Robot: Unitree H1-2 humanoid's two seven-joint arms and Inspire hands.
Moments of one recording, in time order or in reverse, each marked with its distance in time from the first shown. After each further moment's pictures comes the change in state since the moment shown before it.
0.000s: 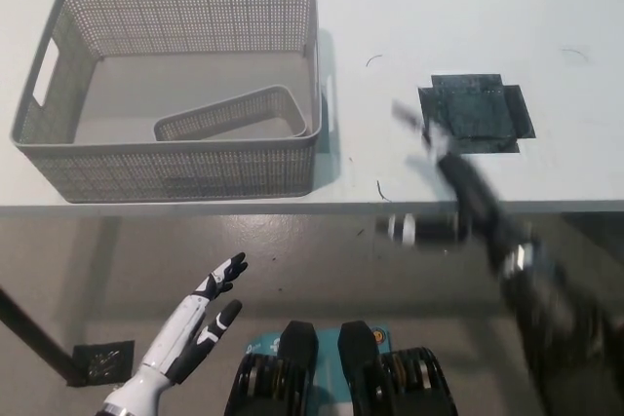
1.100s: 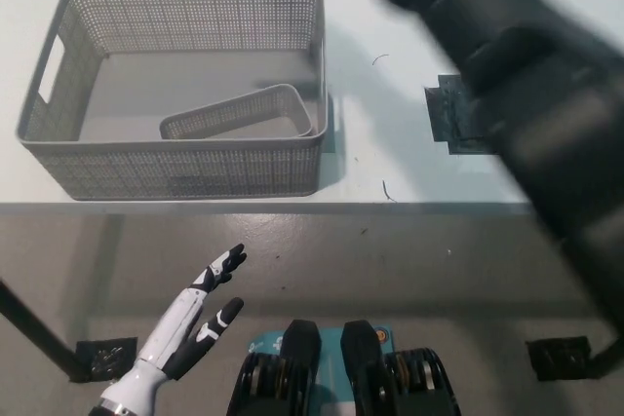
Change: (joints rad) left_arm -0.007 0.012 -0.001 -0.033 -0.006 -0.009 0.004; right_arm -1.438 0.066 0.112 1.115 -0.027 -0.030 -0.013
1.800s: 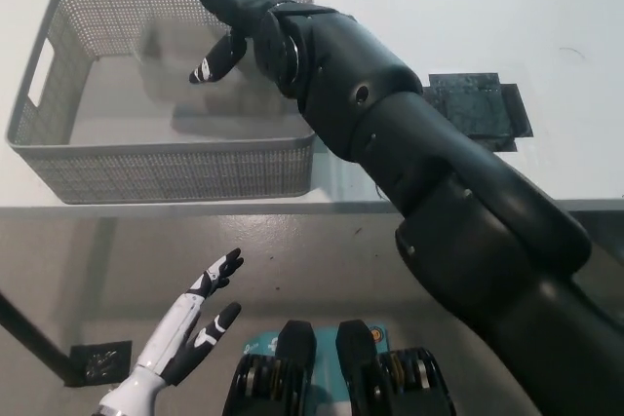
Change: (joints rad) left_arm 0.017 -0.007 0.005 -0.003 -0.004 -0.001 0.006; right_arm 0.198 0.223 0.232 0.253 -0.121 0.131 -0.013
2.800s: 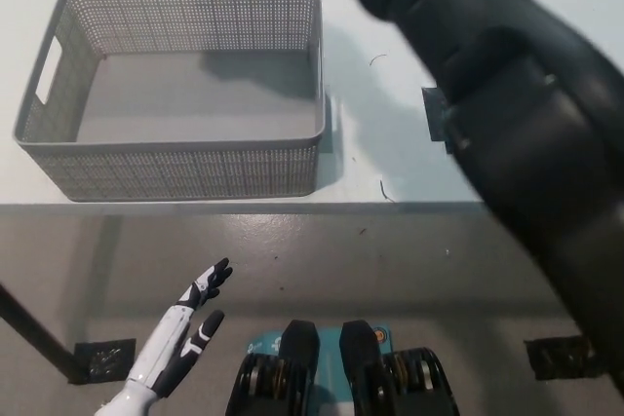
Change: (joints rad) left_arm 0.035 -0.004 0.014 0.010 -0.008 -0.028 0.018; right_arm -0.215 -0.087 -0.082 -0.058 0.007 -0.076 -0.126
